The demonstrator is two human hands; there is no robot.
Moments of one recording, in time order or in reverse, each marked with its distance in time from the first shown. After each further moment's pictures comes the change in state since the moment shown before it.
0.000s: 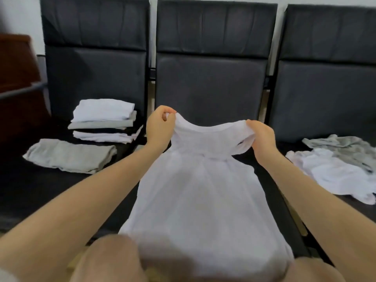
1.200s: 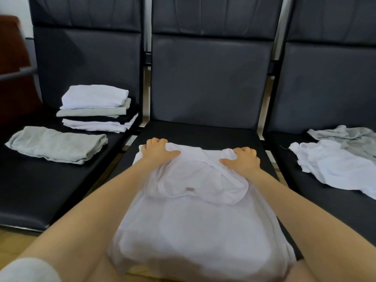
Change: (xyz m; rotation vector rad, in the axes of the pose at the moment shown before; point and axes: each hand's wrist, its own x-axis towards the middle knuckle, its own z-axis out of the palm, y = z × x) left_hand -0.033 -0.112 0.036 0.846 -0.541 -0.225; right_hand 0.037 0.126 -0.015 -1.365 -0.212 -0.172
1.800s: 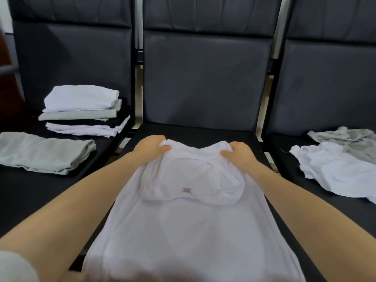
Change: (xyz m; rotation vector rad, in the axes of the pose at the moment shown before) left_hand 0.048 -0.012 -0.012 -0.056 -0.007 0.344; right_hand 0.029 -0.013 -0.019 0.395 -0.049 -0.104
